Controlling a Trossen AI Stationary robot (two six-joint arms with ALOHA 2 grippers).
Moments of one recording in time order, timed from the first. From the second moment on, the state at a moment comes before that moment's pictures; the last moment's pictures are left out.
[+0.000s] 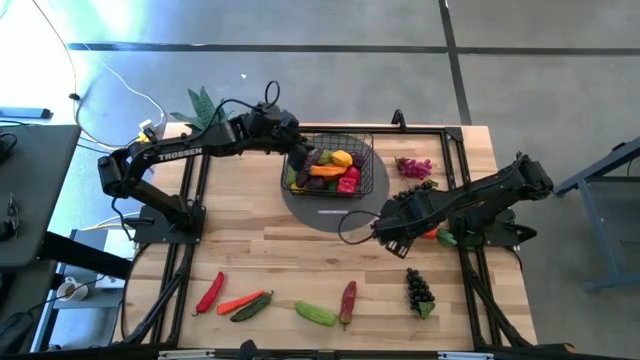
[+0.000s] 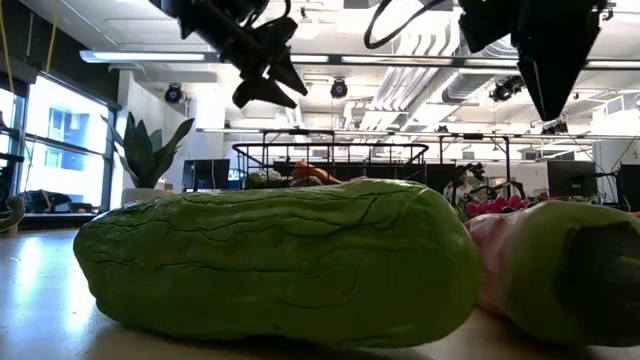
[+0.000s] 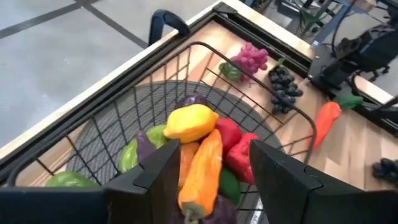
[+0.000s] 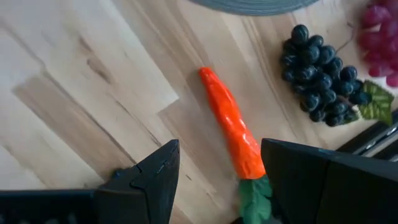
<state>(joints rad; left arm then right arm) 0.58 1.44 1.14 -0.28 0.09 -0.27 0.29 1.51 1.26 -1.40 0.15 0.83</state>
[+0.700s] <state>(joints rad) 0.55 1.44 1.17 -0.35 0.08 -0.26 0.17 1.32 1.00 -1.31 0.02 0.58</state>
